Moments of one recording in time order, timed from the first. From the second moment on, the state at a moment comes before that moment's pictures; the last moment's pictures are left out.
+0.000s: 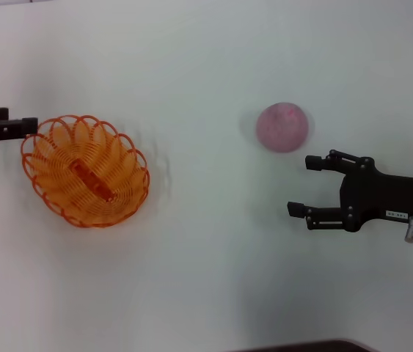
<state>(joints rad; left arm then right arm) -0.58 -2.04 0.60 0.83 2.39 1.39 -1.86 0.29 2.07 -0.73 -0.48 -1.92 -1.47 0.94</state>
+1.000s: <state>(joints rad) -0.75 -2.07 0.97 0.88 2.72 1.35 -2.11 0.29 2.07 -0.74 -0.48 -1.92 -1.47 0.94</state>
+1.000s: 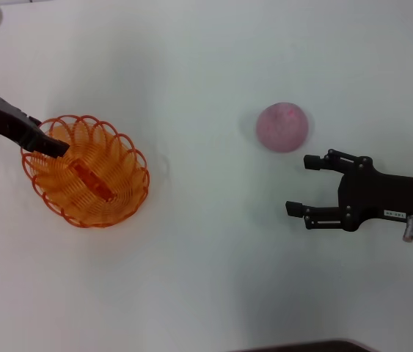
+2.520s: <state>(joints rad) -0.76 -2.11 0.97 0.94 2.80 1.42 -2.17 0.29 2.07 -0.73 -0.48 -1.92 -1.47 0.94</state>
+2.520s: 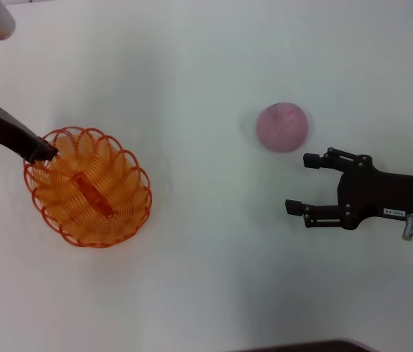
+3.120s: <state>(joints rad) -0.79 -2.05 0.74 0.92 2.79 1.61 -2.46 0.30 2.07 -0.73 -0.48 -1.92 -1.47 0.94</state>
